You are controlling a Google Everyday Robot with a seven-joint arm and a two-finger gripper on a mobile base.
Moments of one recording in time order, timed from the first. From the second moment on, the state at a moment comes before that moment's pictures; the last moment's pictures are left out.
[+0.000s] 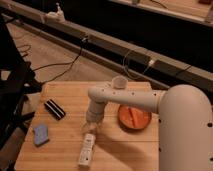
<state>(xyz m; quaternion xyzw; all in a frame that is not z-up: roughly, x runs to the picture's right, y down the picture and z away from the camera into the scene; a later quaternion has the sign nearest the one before) -0.070 0.227 0.814 -0.43 0.24 0.63 0.60</state>
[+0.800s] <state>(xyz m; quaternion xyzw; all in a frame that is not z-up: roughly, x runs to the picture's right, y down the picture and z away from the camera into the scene) -0.067 0.193 0.803 -0.41 0.21 0.63 0.62</state>
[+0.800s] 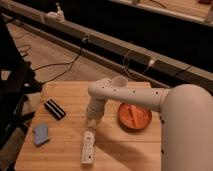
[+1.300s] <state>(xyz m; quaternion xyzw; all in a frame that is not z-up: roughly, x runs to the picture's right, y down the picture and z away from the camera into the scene) -0.049 0.044 0.753 -0.32 0.10 0.68 0.65</state>
